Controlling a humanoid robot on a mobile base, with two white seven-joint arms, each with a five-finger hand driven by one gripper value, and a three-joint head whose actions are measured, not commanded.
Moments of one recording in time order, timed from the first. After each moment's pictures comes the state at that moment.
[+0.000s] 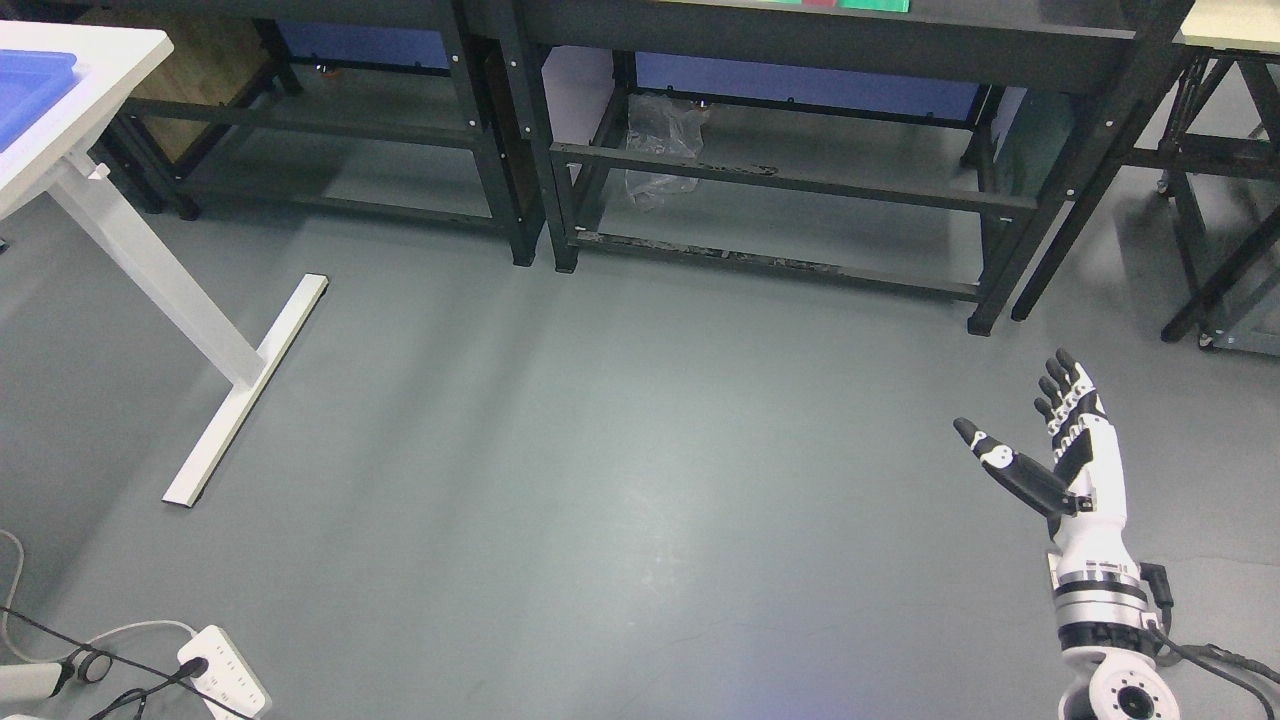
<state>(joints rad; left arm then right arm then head) -0.07 0.00 0.09 0.00 0.00 -0.10 -0.08 0.12 0.00 0.00 -1.68 0.05 -0.01 -0.04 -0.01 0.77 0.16</state>
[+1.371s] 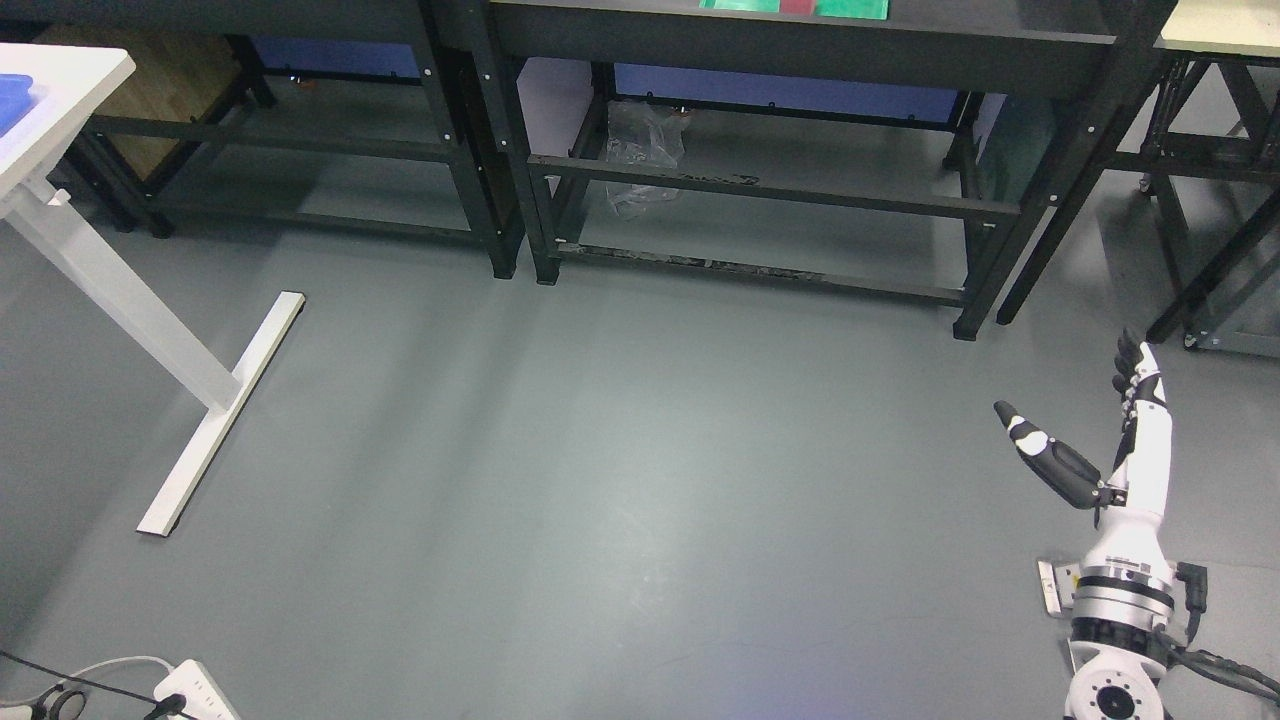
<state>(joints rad) -0.07 0.00 0.09 0.00 0.00 -0.10 -0.08 0.11 0.00 0.03 -1.70 0.35 -0.08 -0.27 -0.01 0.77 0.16</state>
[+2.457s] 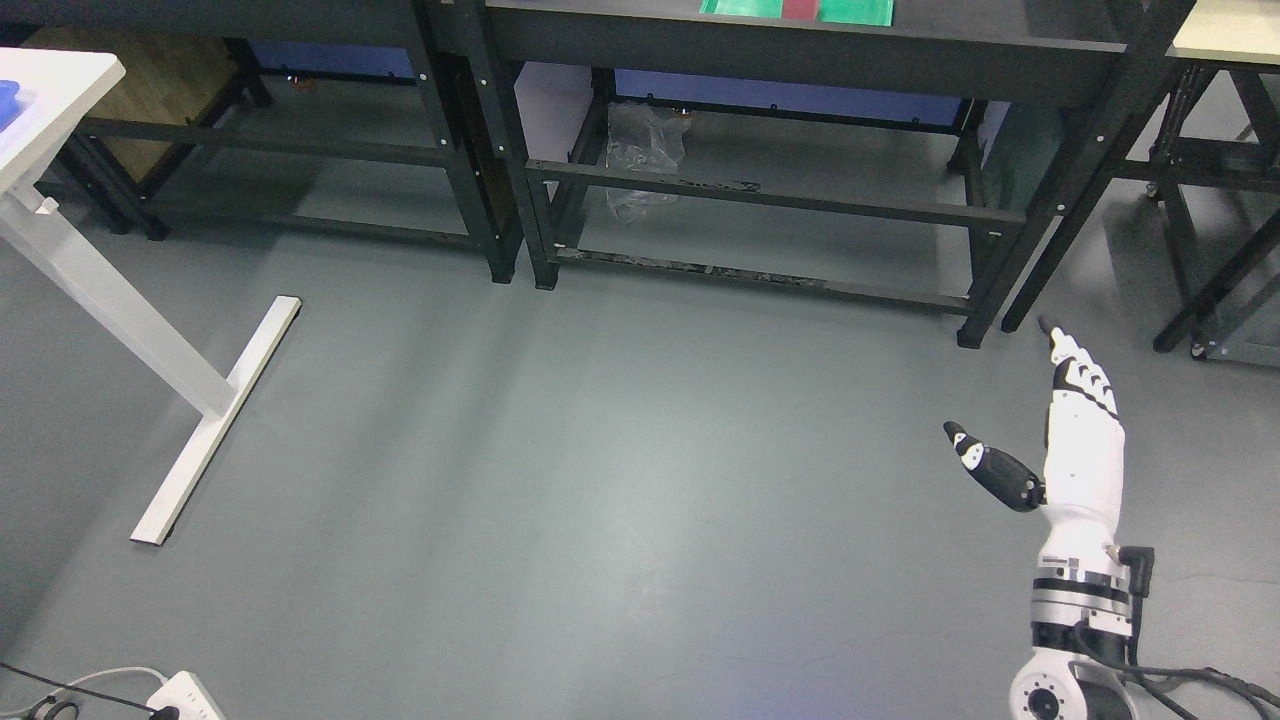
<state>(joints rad) -0.07 0.00 0.09 0.00 0.00 -0.10 -0.08 0.13 0.00 0.10 -1.72 0.90 -0.07 -0.30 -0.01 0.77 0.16</state>
